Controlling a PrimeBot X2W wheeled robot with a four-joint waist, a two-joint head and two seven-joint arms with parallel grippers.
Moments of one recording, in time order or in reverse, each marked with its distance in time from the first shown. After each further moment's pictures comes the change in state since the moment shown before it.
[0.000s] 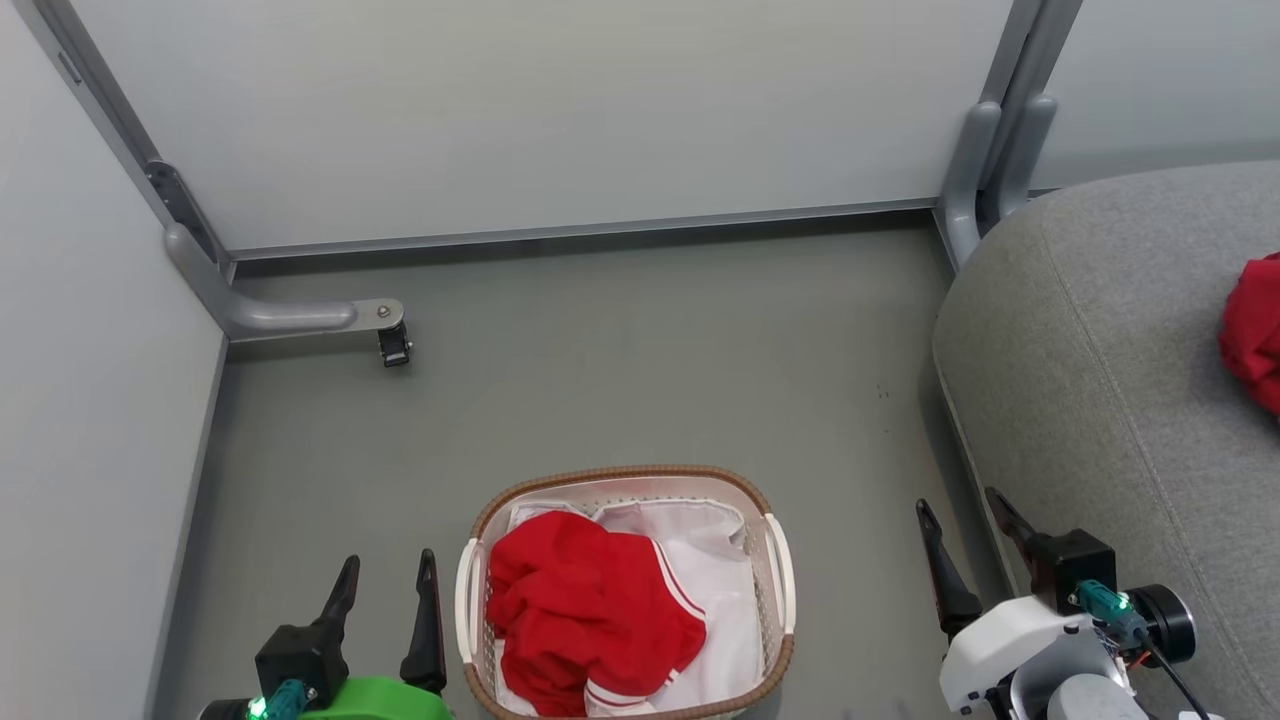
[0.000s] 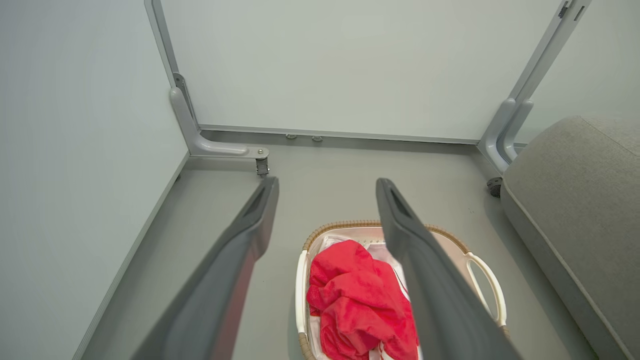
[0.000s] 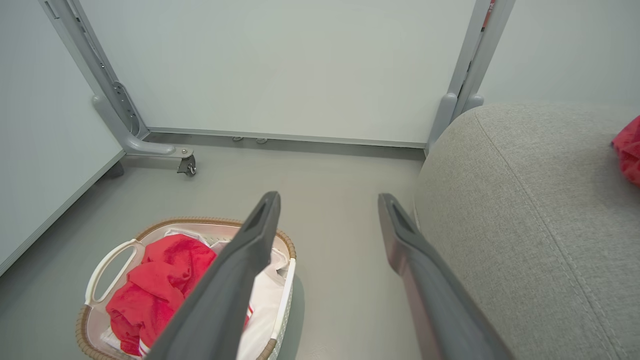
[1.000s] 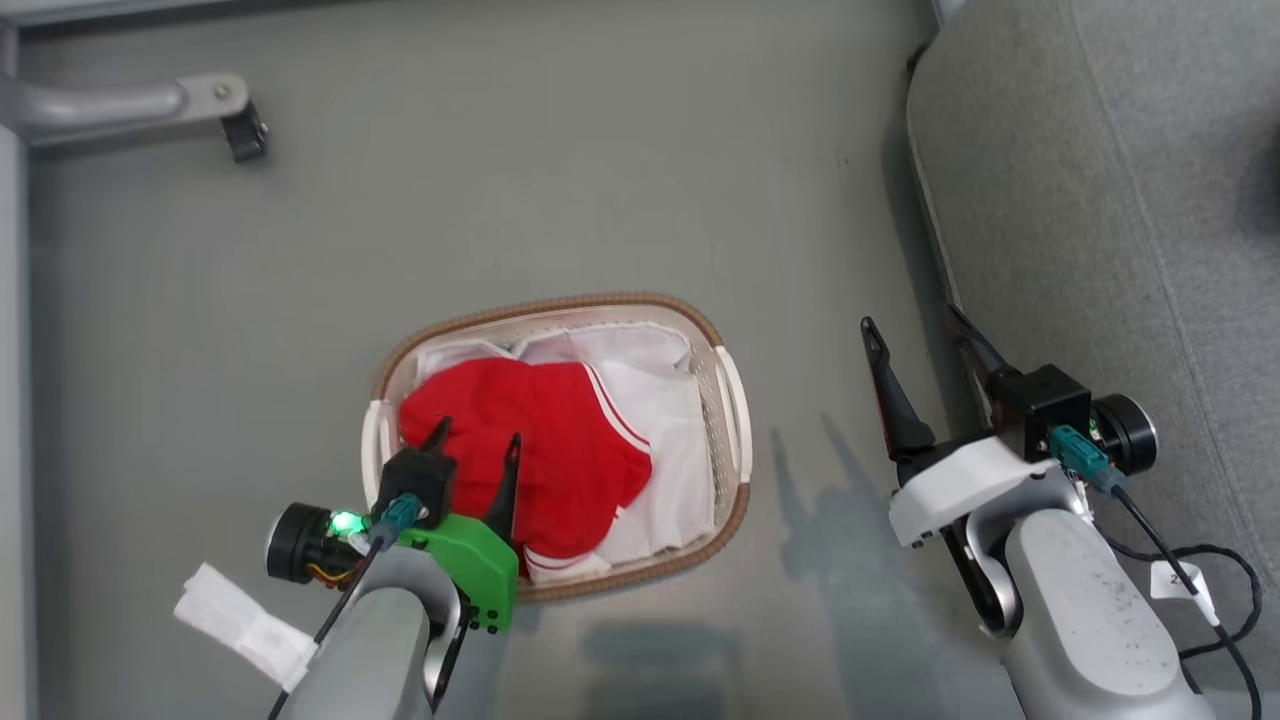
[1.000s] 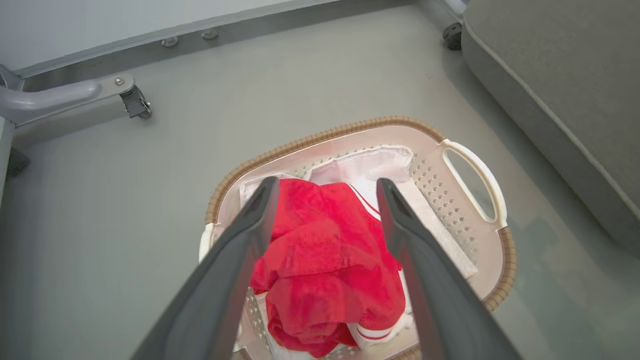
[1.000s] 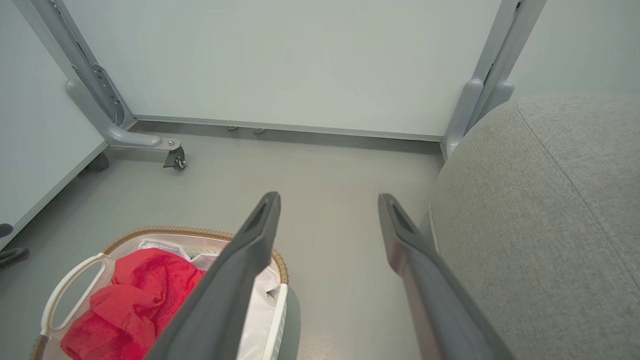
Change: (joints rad) left arm -0.429 -0.001 -0.215 0.417 0.077 -0.035 0.000; right arm -0.240 -0.001 0.084 -0.075 0.006 0.000 0.000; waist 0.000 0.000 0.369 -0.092
